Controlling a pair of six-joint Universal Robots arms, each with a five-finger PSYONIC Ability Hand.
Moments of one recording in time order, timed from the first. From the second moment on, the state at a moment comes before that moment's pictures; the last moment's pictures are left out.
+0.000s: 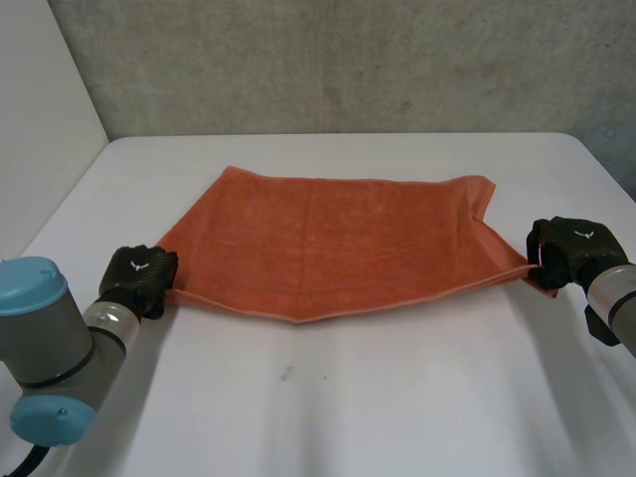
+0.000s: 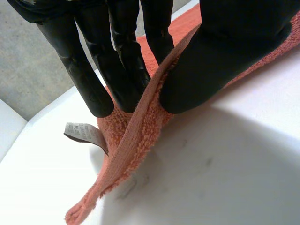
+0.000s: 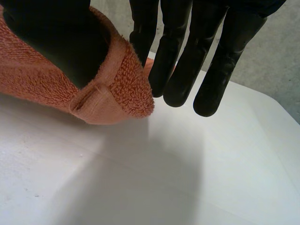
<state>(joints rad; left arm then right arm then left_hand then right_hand) 4.53 -2.08 -1.87 3.68 -1.48 3.53 1.58 -1.18 1.74 -0.24 1.32 2.97 1.14 1.16 1.16 1.16 0.98 0.98 1.18 1.18 1.19 0.99</state>
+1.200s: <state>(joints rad) 4.51 -2.00 -1.16 3.68 -1.44 3.70 1.80 -1.01 0.70 -0.07 1.66 2.37 1.20 1.22 1.22 1.22 1.03 0.98 1.18 1.18 1.19 0.99</state>
